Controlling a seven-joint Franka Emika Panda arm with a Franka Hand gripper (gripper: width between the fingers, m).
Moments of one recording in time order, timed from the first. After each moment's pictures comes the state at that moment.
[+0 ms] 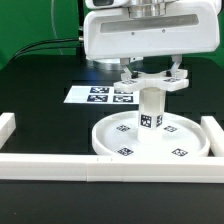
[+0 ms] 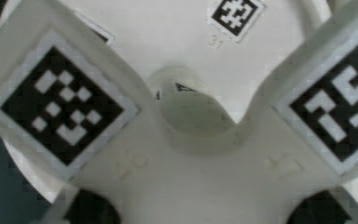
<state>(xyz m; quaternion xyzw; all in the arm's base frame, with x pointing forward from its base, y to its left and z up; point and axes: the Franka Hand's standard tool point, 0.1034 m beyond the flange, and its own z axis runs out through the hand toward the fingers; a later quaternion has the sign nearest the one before) 0.561 0.037 0.105 -0.99 0.11 -0.02 0.05</state>
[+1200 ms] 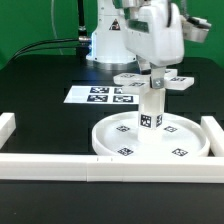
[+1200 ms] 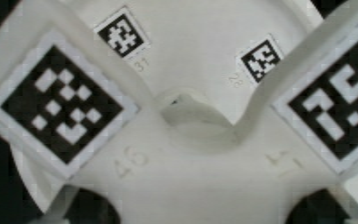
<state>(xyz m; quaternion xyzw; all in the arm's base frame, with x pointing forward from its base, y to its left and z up) 0.561 0.037 0.103 -0.72 0.69 0.02 0.08</state>
